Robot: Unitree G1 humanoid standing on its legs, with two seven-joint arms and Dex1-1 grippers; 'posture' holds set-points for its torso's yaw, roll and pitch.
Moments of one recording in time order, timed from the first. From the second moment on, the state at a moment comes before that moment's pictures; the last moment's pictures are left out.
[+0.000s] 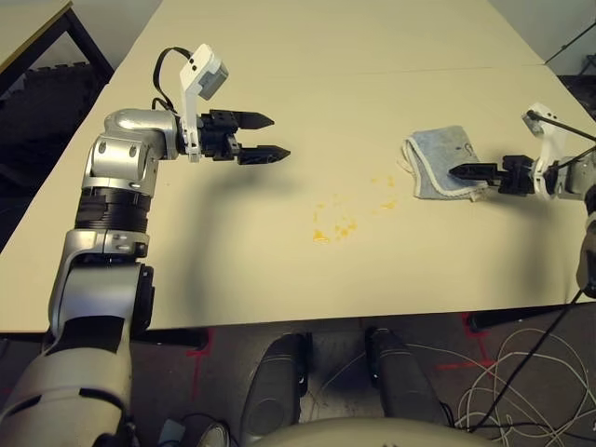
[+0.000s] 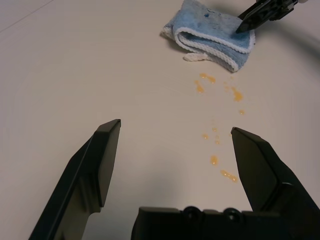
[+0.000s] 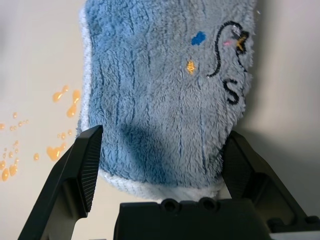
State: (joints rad) left arm -0.95 0.67 -0.02 0.46 -0.21 0.48 -1.30; right arm -1.18 -0.71 -0.07 1.28 0.06 0.74 1.13
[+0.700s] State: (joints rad) left arm -0.94 0.65 -0.02 0.44 -0.23 0.48 -1.28; right arm -1.17 -0.66 -0.19 1.28 0.10 0.74 0.97
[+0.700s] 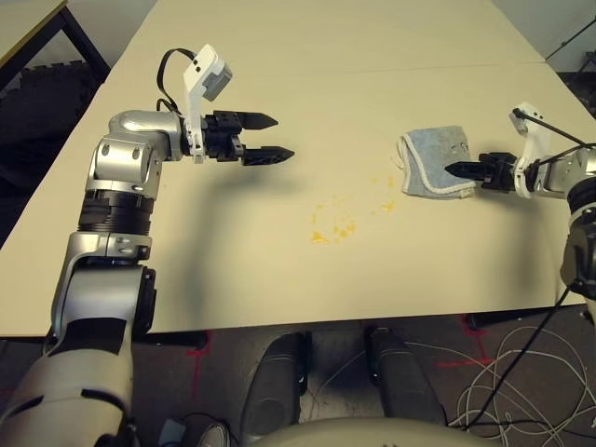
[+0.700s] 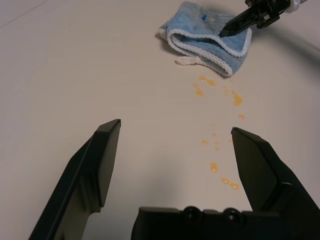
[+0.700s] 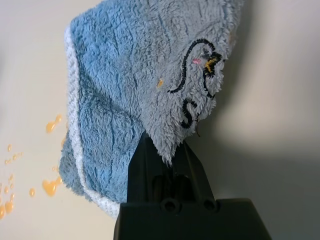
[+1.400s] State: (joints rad) left arm -0.95 0.65 -0.03 0.44 -0.23 0.46 -1.26; right arm -1.07 -0.34 -0.23 0.30 0.40 1.49 0.90
